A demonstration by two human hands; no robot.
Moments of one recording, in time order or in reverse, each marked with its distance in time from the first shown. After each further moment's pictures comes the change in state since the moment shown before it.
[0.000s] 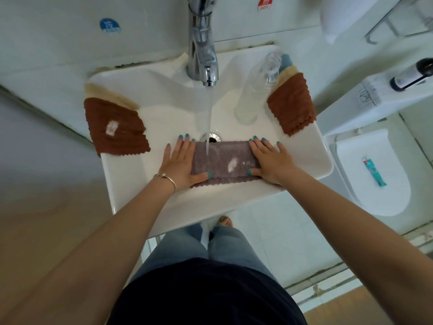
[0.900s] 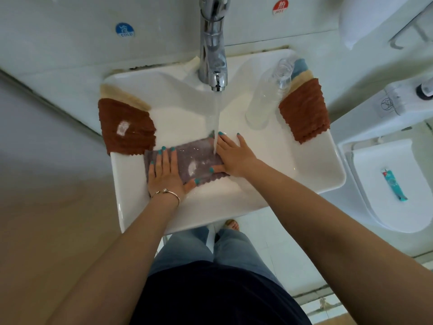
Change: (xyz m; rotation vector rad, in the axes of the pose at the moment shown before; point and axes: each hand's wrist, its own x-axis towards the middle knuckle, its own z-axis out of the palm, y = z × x) left_hand -0.031 -0.009 0.018 0.082 0.037 -0.441; right_hand 0.056 -0.088 -0.028 -0.021 0.007 -0.310
